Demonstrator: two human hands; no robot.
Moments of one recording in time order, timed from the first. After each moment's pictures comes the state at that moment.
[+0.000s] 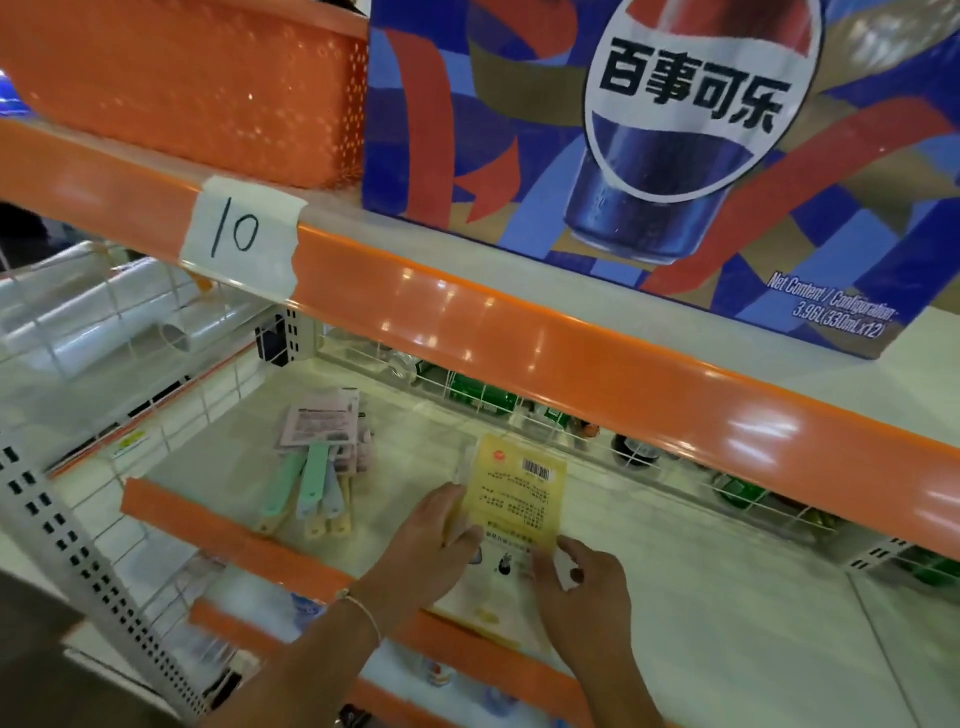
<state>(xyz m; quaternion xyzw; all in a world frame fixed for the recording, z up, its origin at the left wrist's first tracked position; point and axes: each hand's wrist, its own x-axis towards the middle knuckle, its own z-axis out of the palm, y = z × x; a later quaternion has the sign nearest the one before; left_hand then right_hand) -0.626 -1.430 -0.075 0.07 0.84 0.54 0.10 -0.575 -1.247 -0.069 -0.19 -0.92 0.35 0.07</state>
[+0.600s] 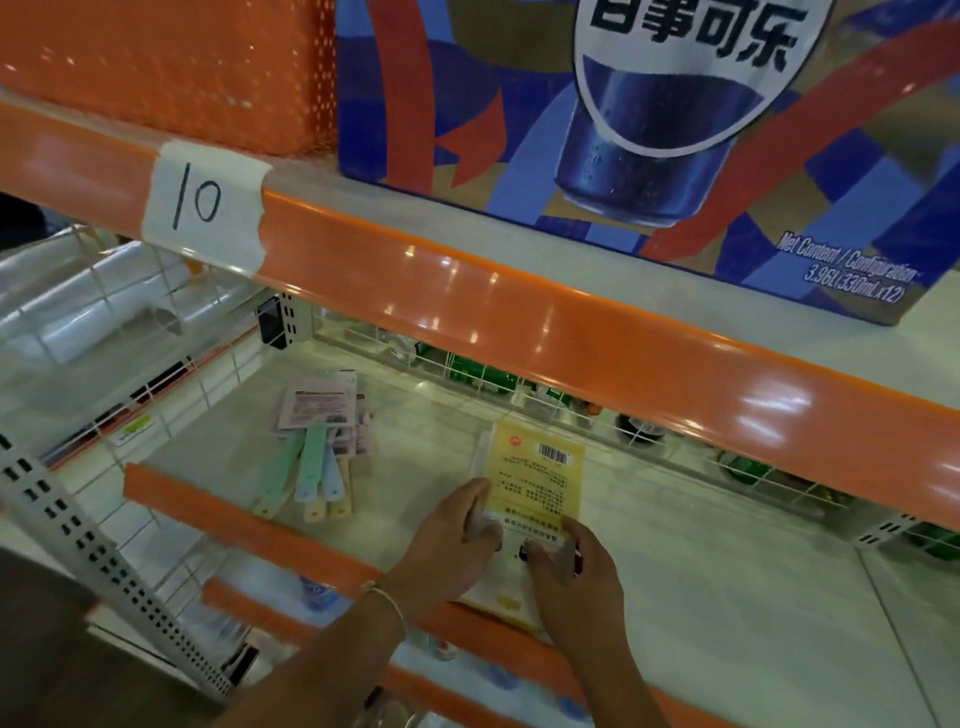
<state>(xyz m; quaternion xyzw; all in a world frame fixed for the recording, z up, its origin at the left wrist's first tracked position) -0.616 -1.405 -0.078 0.06 0.82 0.56 0.12 -0.571 -1.246 -0.082 -0.19 -0.89 0.42 0.05</state>
